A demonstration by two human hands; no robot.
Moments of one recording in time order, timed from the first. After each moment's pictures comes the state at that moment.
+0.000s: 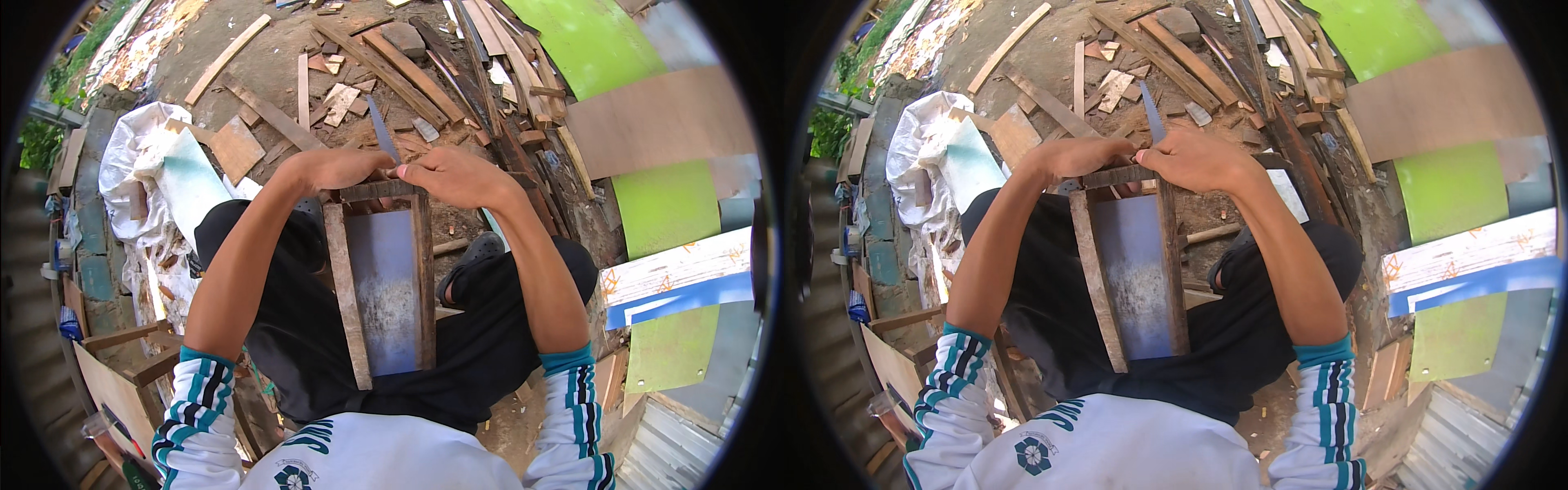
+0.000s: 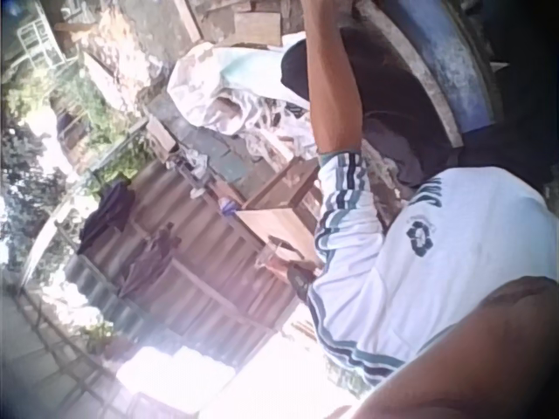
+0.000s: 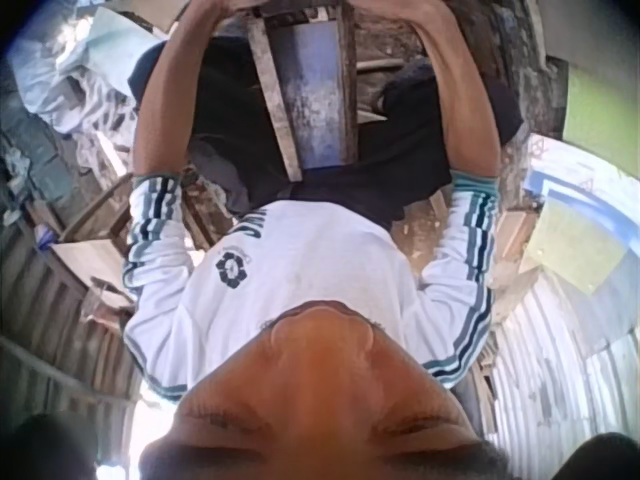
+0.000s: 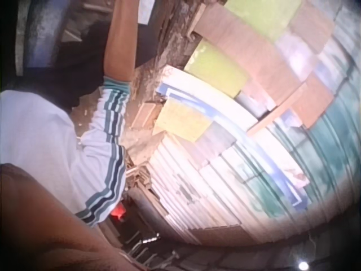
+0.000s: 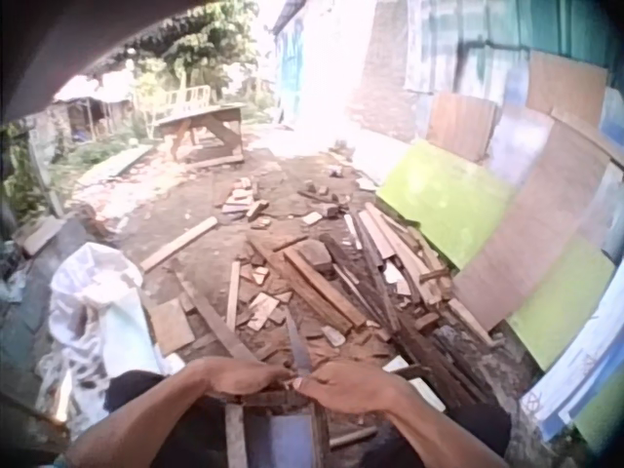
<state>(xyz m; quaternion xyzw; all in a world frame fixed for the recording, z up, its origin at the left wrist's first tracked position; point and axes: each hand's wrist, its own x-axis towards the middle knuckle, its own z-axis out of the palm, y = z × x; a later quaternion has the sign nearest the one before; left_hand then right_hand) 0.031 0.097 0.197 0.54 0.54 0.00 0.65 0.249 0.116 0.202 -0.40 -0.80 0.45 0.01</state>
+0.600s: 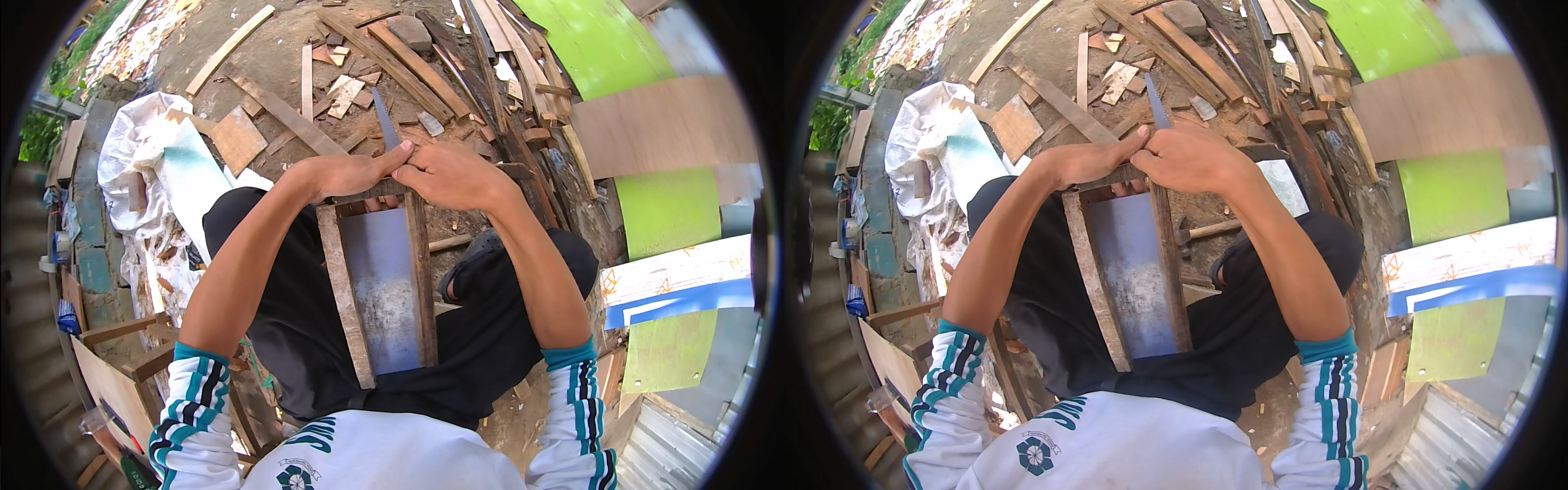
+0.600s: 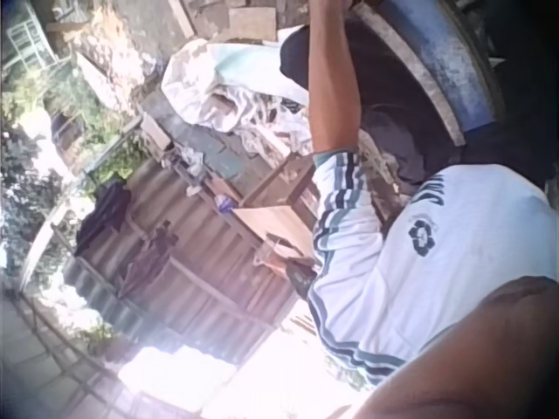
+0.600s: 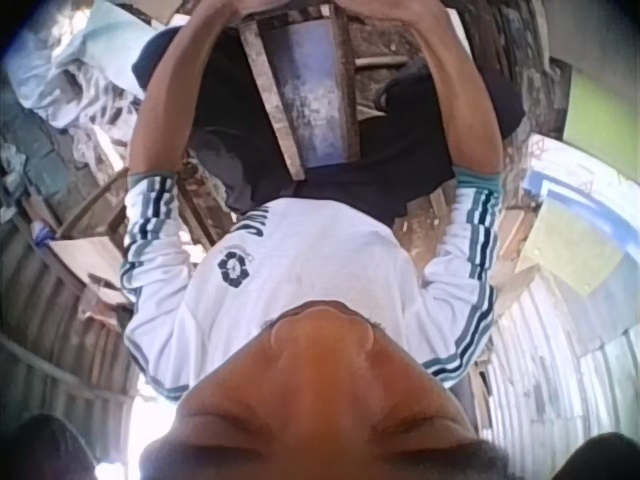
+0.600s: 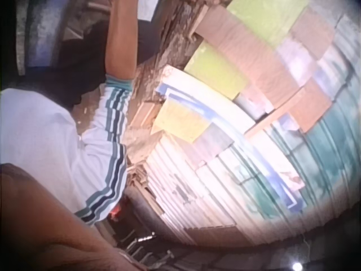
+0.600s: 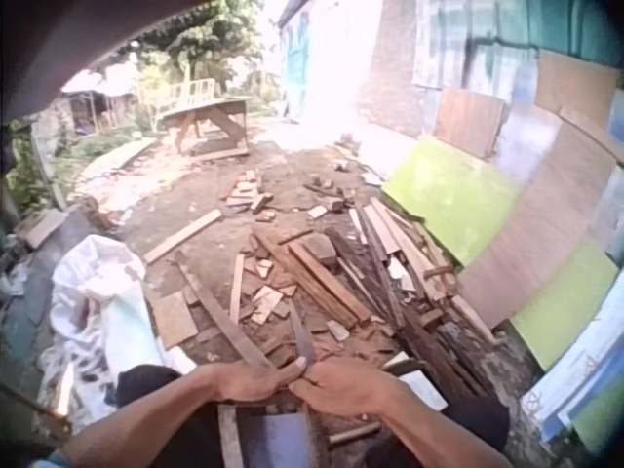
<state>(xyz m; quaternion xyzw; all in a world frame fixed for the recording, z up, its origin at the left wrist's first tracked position) 0.026 0.091 0.187 0.58 0.52 -0.05 0.63 0.226 0.111 0.194 -0.36 -0.86 0.37 0.04</state>
